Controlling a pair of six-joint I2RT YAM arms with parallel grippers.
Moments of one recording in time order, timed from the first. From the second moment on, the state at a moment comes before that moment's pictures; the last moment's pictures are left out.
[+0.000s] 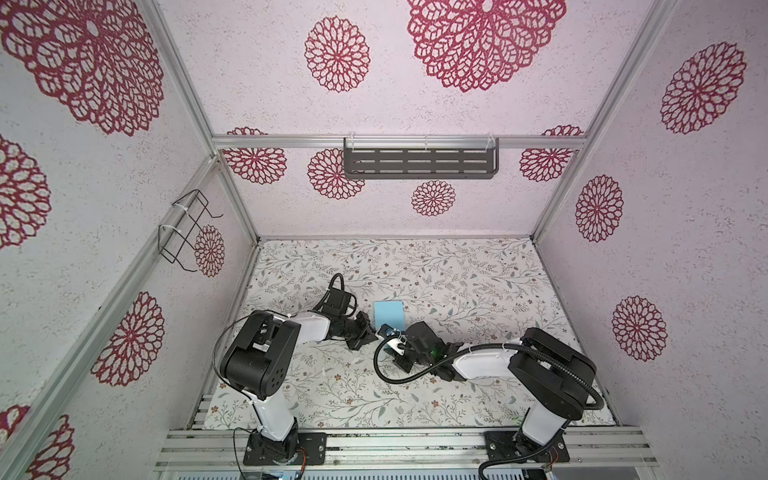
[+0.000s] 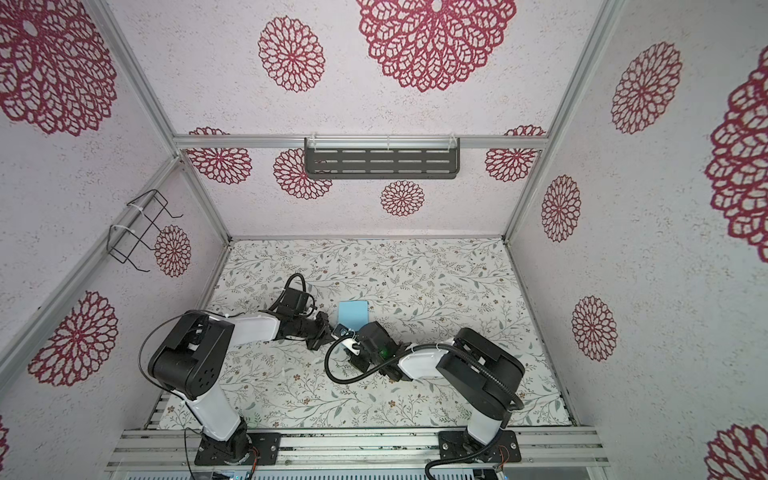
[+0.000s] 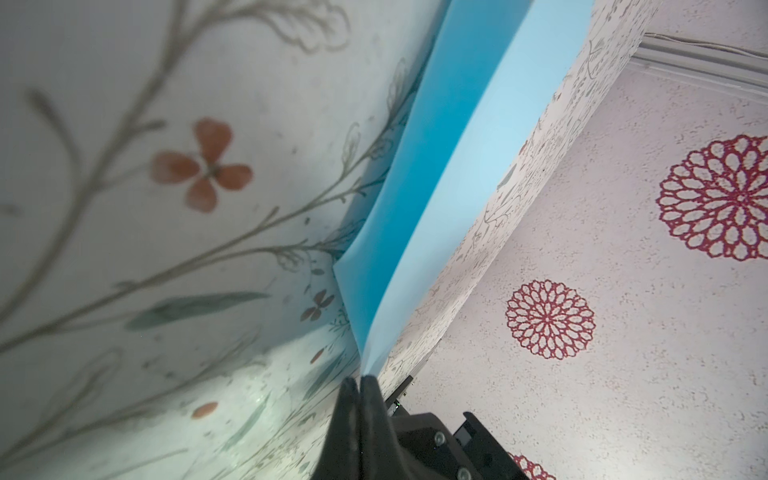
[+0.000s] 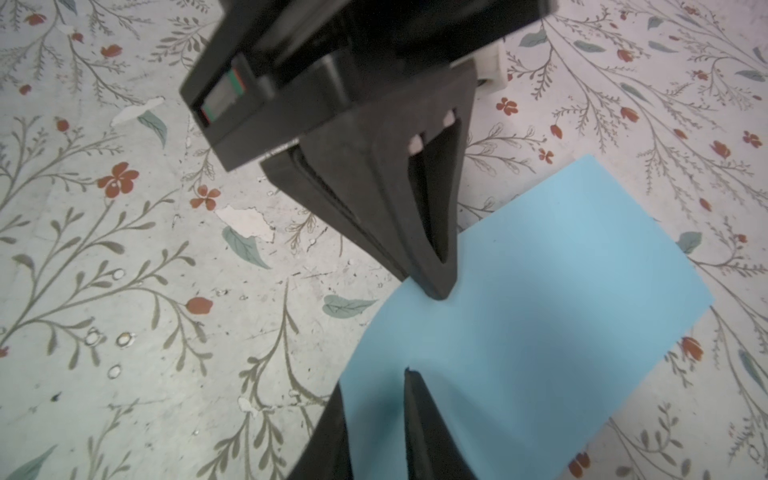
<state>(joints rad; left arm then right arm) -0.37 1.78 0.81 -0.07 0.72 -1.12 0.96 1.71 0.71 0.34 -0.05 -0.17</state>
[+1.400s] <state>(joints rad) -0.40 1.94 1.12 -0.44 0.57 -0.77 0.88 1.70 0.68 0.38 -0.45 0.12</state>
